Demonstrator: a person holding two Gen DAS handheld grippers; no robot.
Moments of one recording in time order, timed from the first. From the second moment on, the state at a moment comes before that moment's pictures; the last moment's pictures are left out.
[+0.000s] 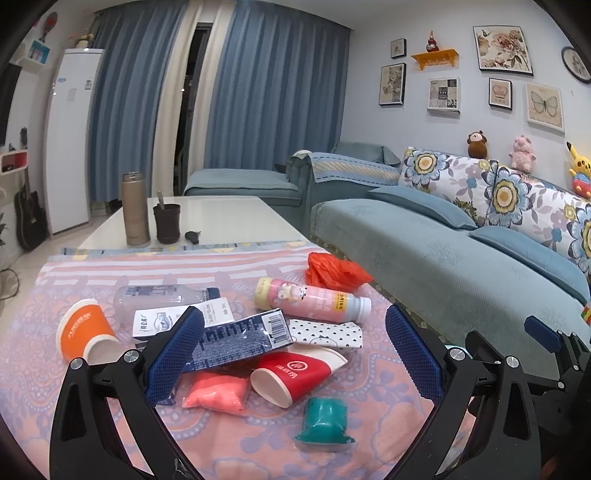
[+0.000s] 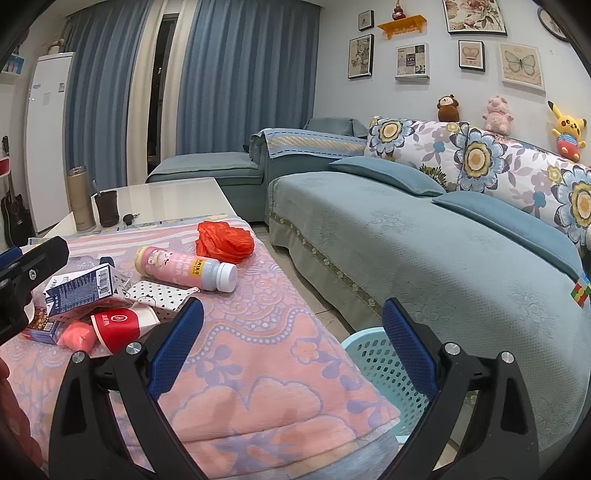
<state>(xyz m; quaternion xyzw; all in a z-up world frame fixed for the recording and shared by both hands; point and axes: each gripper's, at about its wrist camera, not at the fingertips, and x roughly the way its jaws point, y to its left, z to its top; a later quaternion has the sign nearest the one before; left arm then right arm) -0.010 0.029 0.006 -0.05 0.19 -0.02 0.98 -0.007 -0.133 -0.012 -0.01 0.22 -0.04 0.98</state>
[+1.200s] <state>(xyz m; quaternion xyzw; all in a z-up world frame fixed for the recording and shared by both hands) 0.032 0.236 -0.047 -0.25 0.34 0.18 0.89 -0.007 -0.049 -0.042 -0.04 0.27 0.14 0.95</state>
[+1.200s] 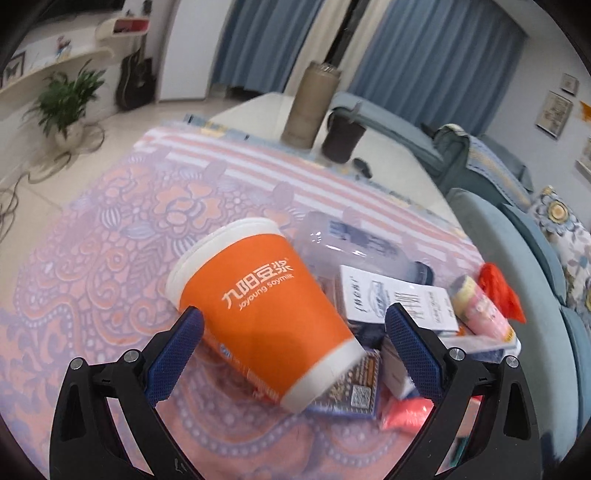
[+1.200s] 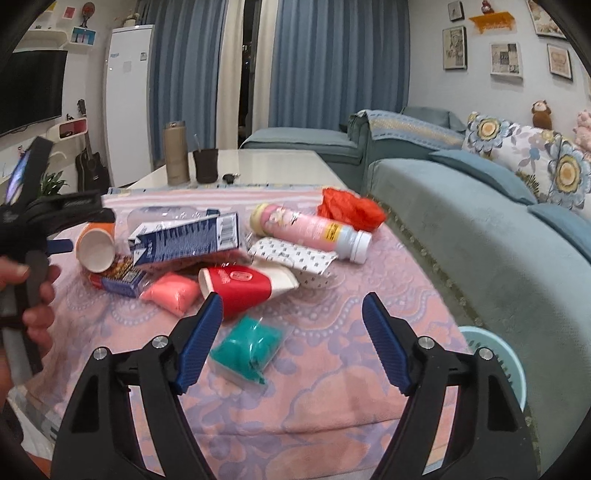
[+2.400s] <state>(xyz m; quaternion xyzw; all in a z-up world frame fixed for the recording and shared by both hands) 0.021 0.054 0.016 -0.17 0.27 -0.11 0.94 0.029 -0.152 -0.030 0.01 0.30 0.09 0.95</state>
